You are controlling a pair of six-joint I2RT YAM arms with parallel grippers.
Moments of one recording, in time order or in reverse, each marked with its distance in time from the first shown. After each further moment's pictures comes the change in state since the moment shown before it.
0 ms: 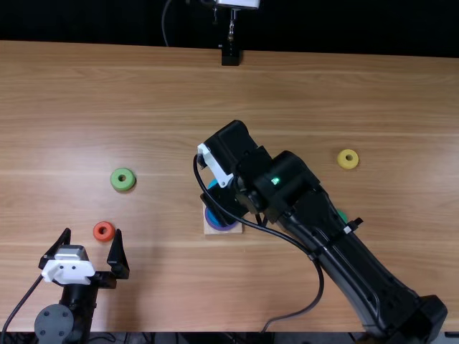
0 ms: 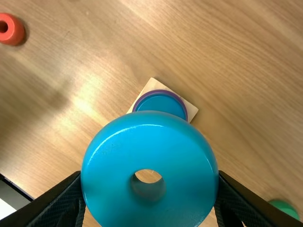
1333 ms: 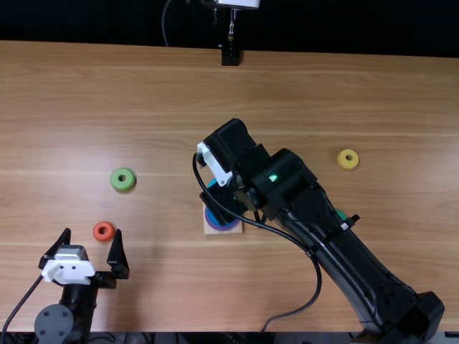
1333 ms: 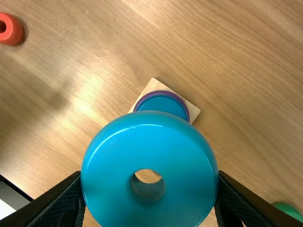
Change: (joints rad) left arm 0.000 0.000 0.000 0.000 0.000 0.000; right arm -0.010 0.010 0.000 0.006 -0.014 -0.001
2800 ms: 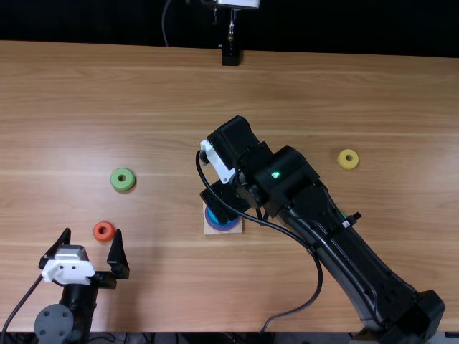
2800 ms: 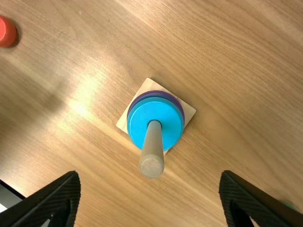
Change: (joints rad) left arm 0.000 0.000 0.000 0.000 0.000 0.000; right arm -0.014 0.004 0.000 0.000 0.000 -0.003
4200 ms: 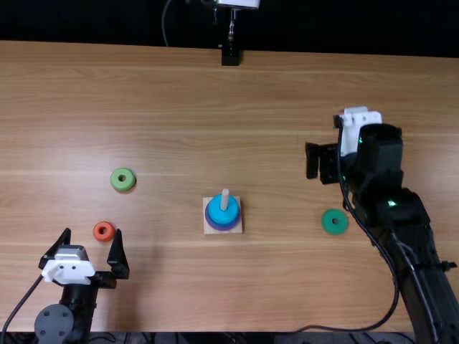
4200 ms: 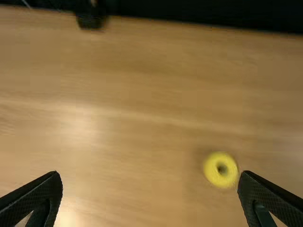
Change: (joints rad) left arm 0.000 0.000 0.000 0.000 0.000 0.000; right arm -0.564 -0.378 -0.730 0.848 0.004 -0.039
